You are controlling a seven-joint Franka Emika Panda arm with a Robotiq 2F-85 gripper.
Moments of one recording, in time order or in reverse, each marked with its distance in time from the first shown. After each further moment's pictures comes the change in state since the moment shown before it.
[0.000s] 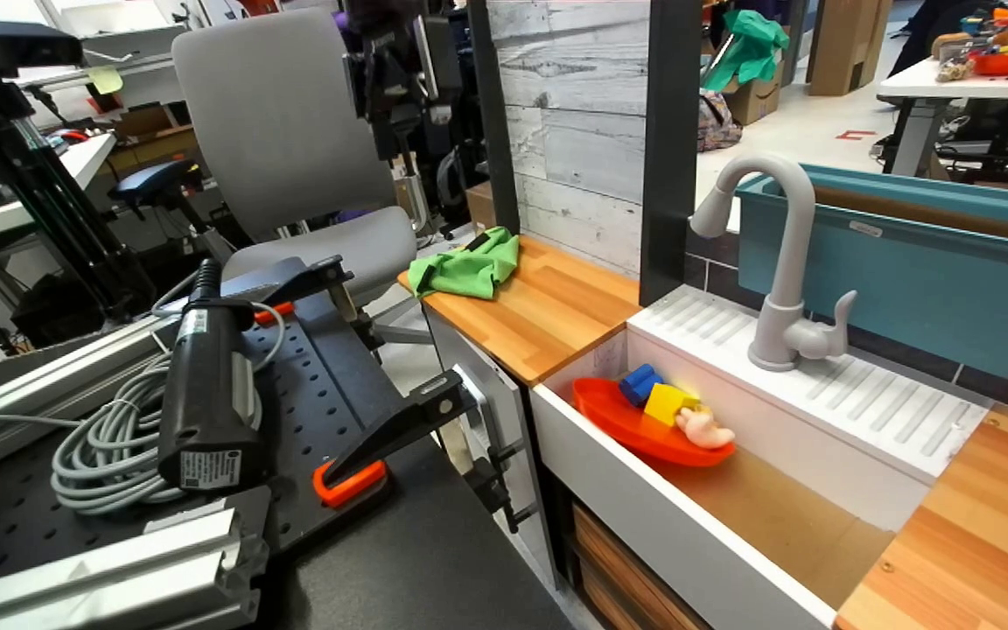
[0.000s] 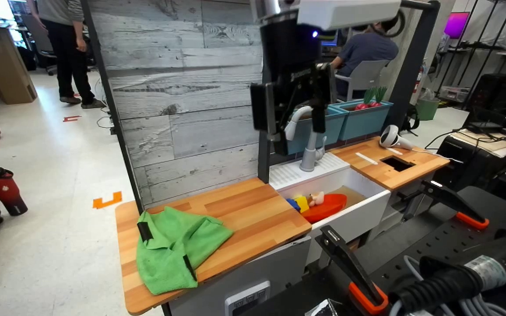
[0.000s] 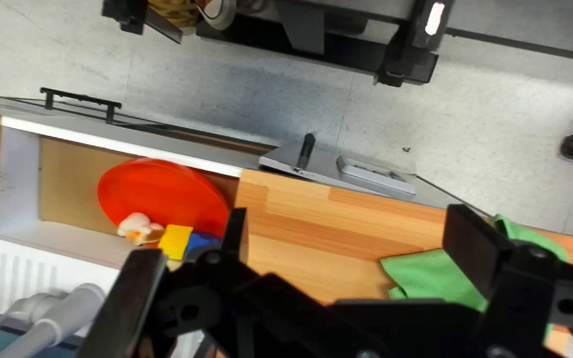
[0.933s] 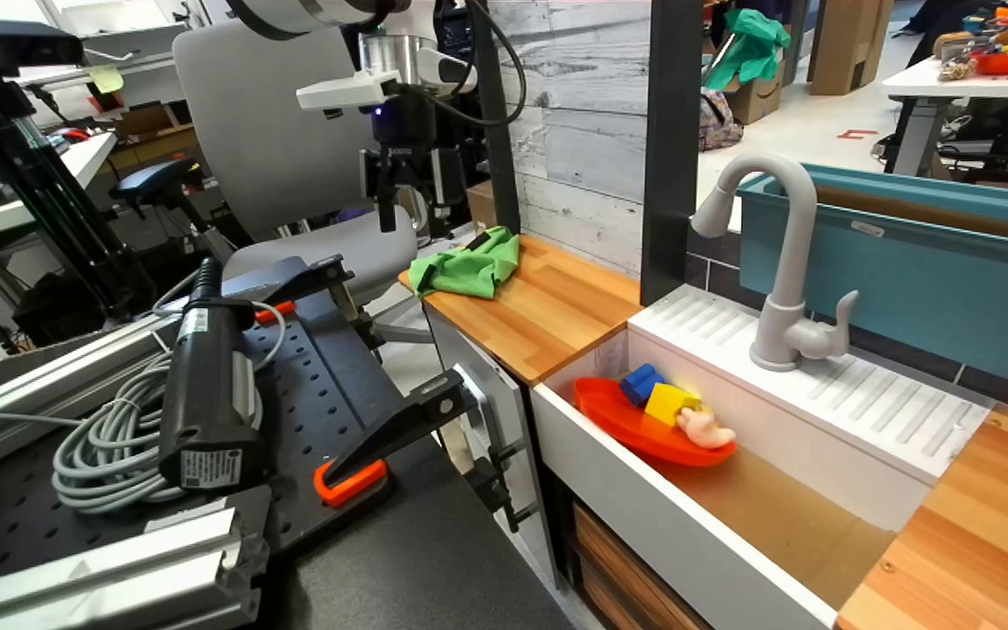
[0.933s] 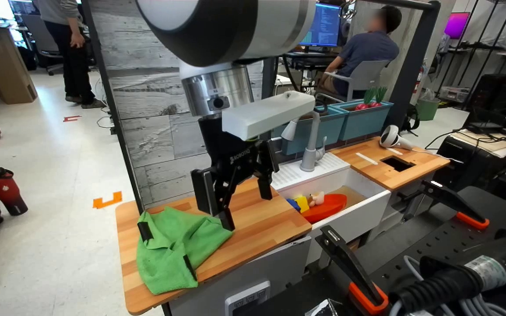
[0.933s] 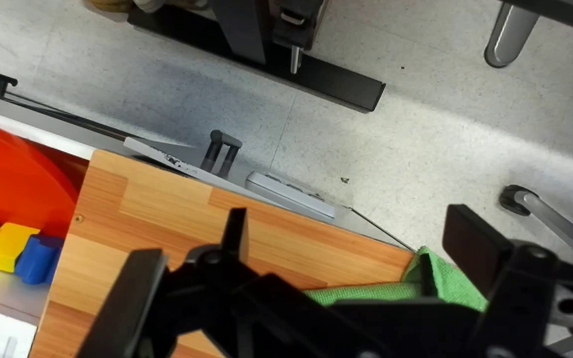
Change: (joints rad) arm 0.109 0.366 0.011 0.240 0.047 0.032 -0.057
